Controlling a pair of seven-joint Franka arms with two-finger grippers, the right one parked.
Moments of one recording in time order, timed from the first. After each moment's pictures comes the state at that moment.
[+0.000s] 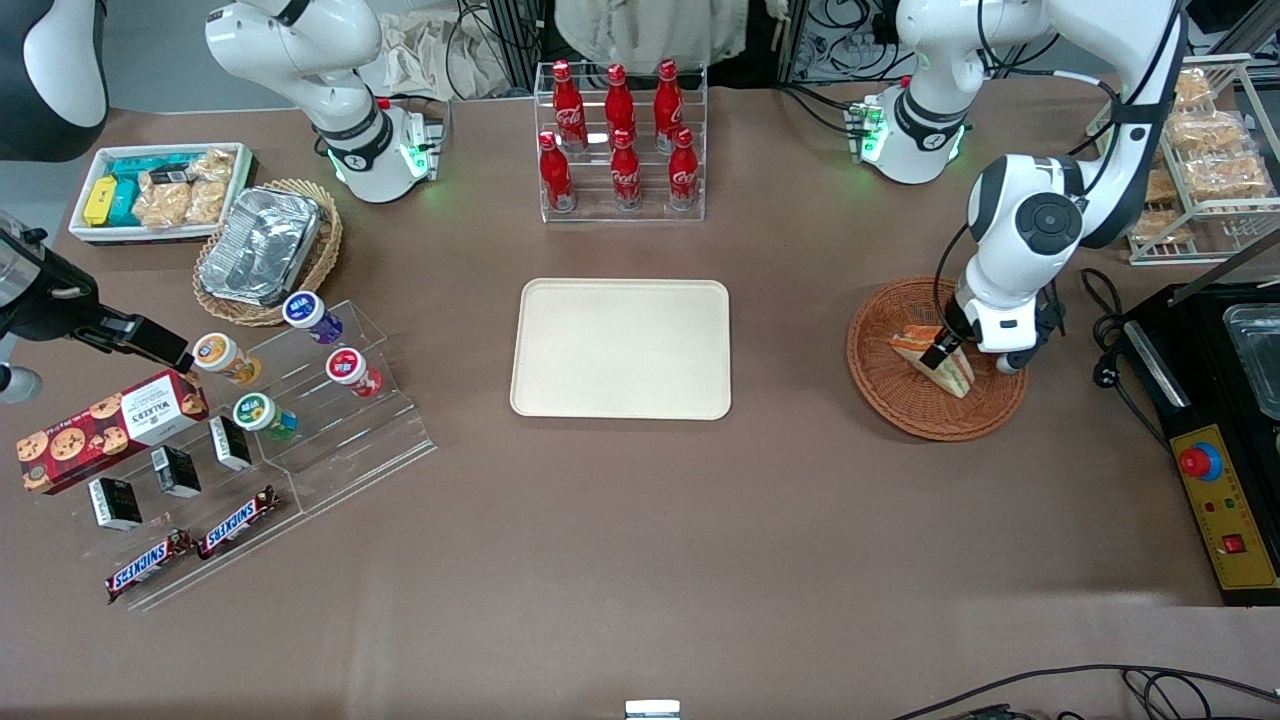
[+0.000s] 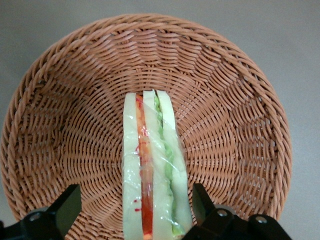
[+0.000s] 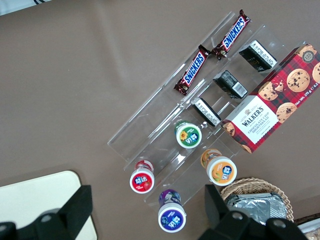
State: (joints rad) arm 0.08 0.02 -0.21 -2.54 0.13 2.56 -1.06
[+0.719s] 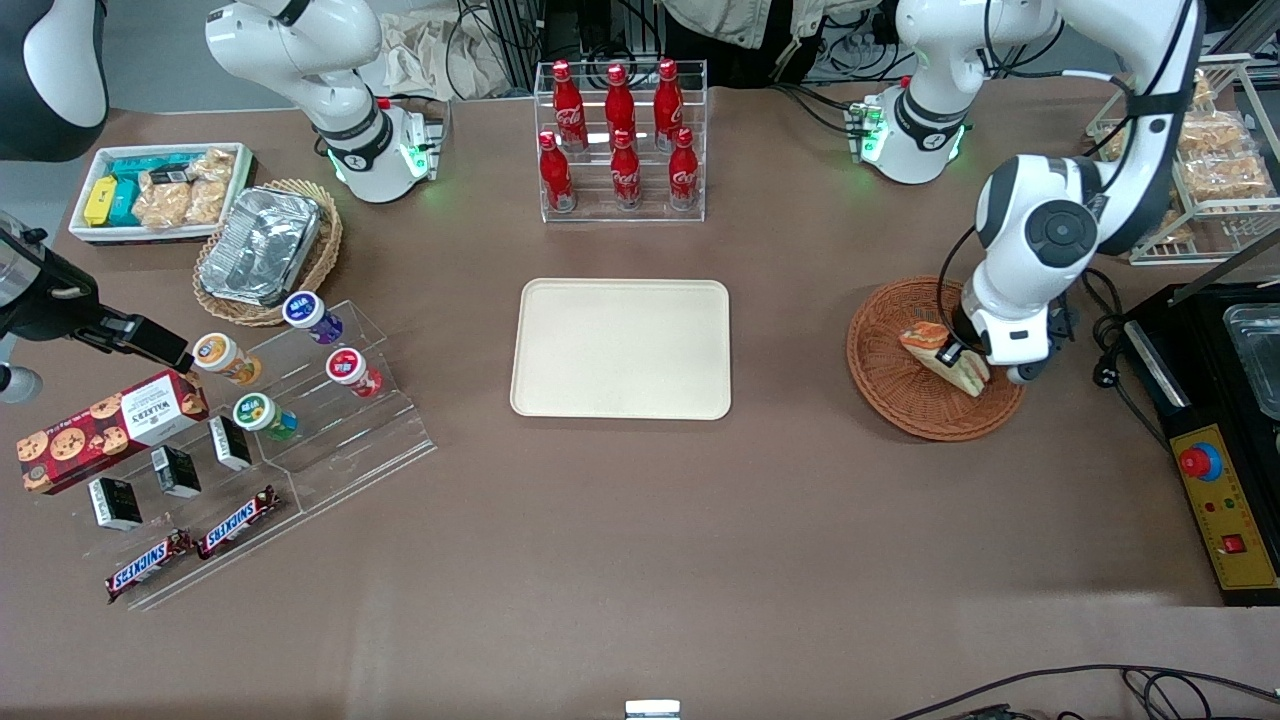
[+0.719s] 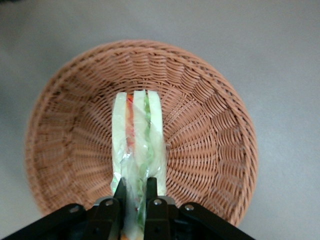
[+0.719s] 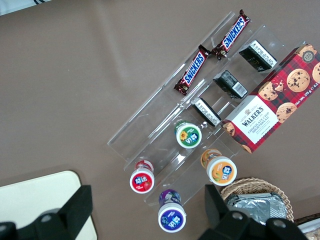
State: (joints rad) arm 0.05 0.02 -0.21 -2.33 0.14 2.25 -1.06
